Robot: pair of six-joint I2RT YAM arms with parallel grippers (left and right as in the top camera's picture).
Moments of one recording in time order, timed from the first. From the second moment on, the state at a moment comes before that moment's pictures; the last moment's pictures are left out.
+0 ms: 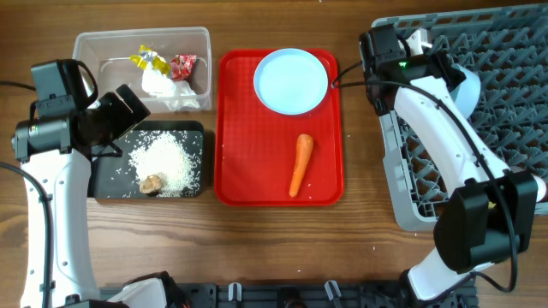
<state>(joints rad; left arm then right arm) 0.23 1.37 1.28 -0.97 0.09 -0.46 0.24 1.80 1.48 -0.96 1.26 -0.27</state>
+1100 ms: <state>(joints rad) 0.23 1.37 1.28 -0.96 0.09 -0.46 0.36 1.80 1.48 -1.02 0.87 -0.31</state>
